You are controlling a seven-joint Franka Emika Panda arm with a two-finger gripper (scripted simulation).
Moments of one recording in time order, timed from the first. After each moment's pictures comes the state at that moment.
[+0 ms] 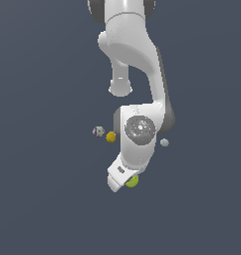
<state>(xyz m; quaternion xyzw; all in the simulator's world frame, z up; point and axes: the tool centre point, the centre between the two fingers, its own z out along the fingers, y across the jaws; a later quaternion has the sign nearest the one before) 0.127 0.043 0.097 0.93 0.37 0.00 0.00</state>
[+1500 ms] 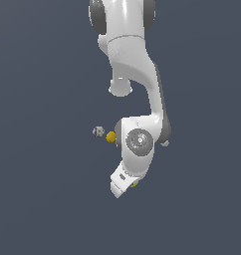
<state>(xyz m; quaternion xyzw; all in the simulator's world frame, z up) 0.134 0.049 0.050 0.93 0.38 0.01 0.00</state>
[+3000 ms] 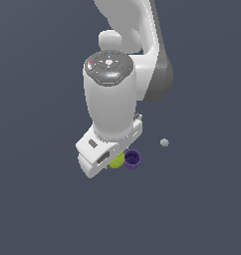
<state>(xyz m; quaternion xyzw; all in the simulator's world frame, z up) 0.122 -0.015 0.232 0.93 0.38 0.00 0.00</state>
